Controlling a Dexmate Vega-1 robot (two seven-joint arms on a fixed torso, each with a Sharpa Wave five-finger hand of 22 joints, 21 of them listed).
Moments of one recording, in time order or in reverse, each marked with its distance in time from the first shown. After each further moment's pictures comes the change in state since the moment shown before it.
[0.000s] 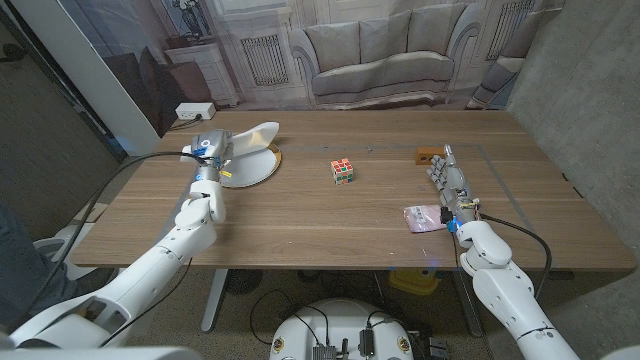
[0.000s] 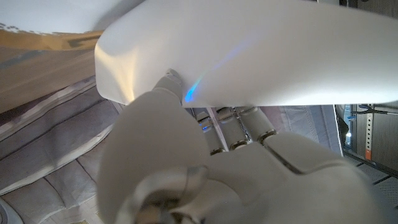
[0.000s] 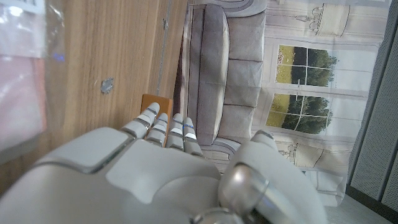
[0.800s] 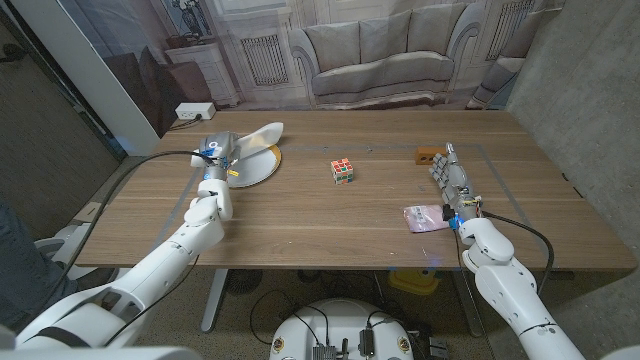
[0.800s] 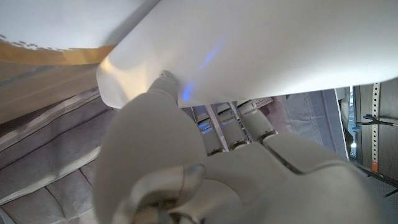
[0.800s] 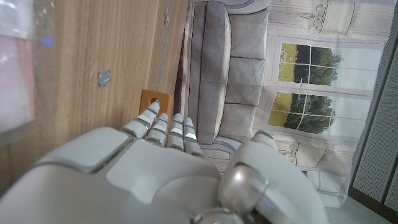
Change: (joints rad) left arm -0.038 -0.039 0.023 0.056 0.002 0.008 -0.035; left_hand -0.081 -0.039 -0.035 0.043 -0.008 -0.052 -0.002 -0.028 0.000 -0.077 -0.001 -0.020 -0.017 -0.122 0.006 -0.012 -0.003 -0.120 0.009 -0.009 -0.002; right arm 0.015 -0.010 0.007 0.001 0.006 -0.026 0.000; right_hand 0.000 0.000 -0.004 0.004 0.000 0.000 0.000 0.000 0.000 0.000 0.000 0.000 0.000 0.000 0.000 0.000 0.000 0.000 0.000 0.000 0.000
